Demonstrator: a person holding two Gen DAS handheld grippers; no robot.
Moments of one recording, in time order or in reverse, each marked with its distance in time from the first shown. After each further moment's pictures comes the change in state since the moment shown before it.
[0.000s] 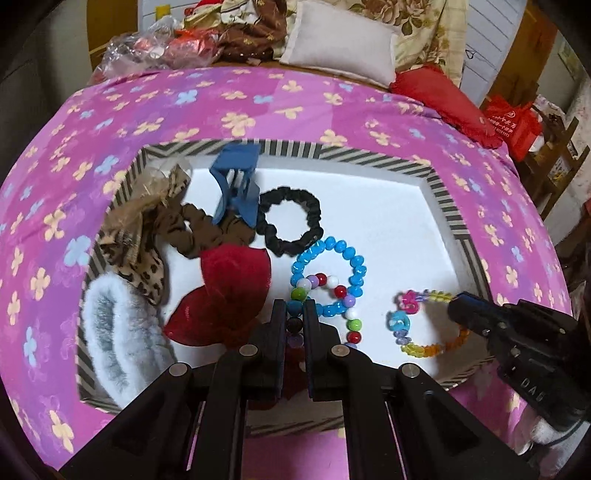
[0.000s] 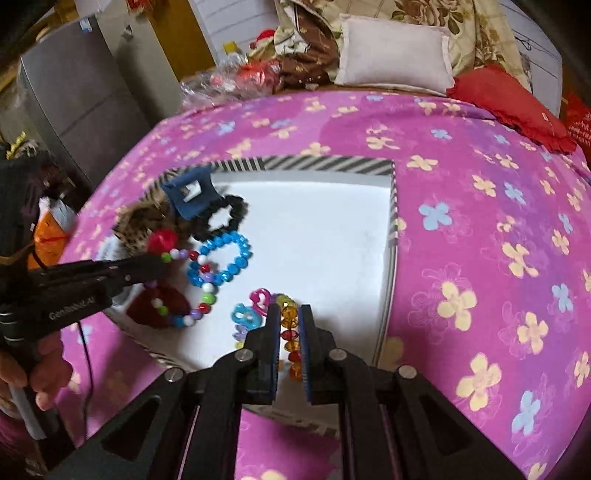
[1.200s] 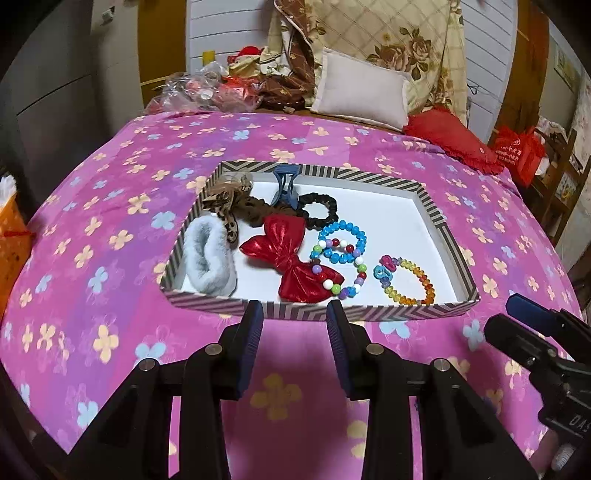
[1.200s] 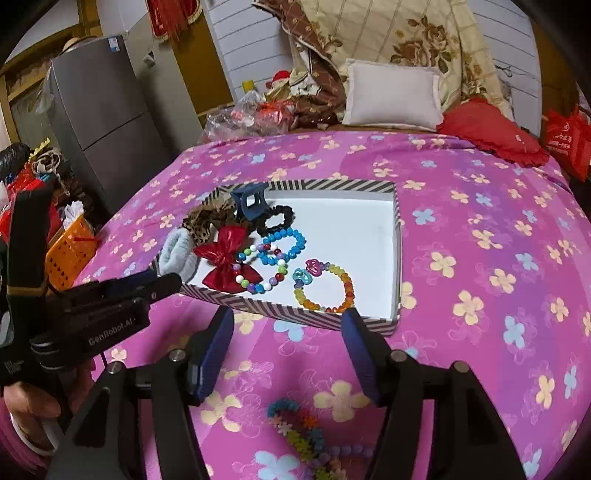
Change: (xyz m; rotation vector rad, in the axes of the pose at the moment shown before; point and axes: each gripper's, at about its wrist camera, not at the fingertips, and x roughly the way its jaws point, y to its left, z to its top) left arm -0.097 -0.006 -0.087 -0.045 -0.218 0.128; right arm -0.105 0.059 -0.067 0.008 -0.191 -0.007
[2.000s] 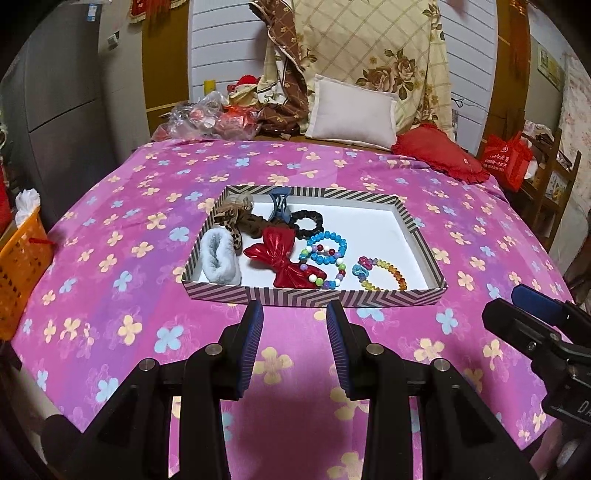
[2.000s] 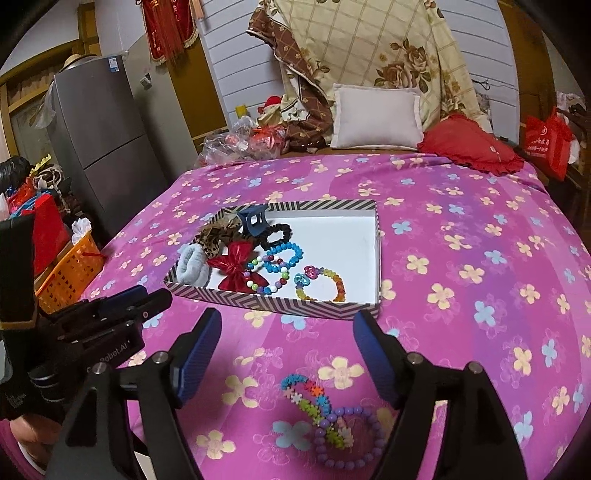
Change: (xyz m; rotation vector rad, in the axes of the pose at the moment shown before) left arm -0.060 -0.015 -0.025 0.030 -0.101 0.013; right arm -0.060 0.015 -0.018 0.019 -0.089 -0.041
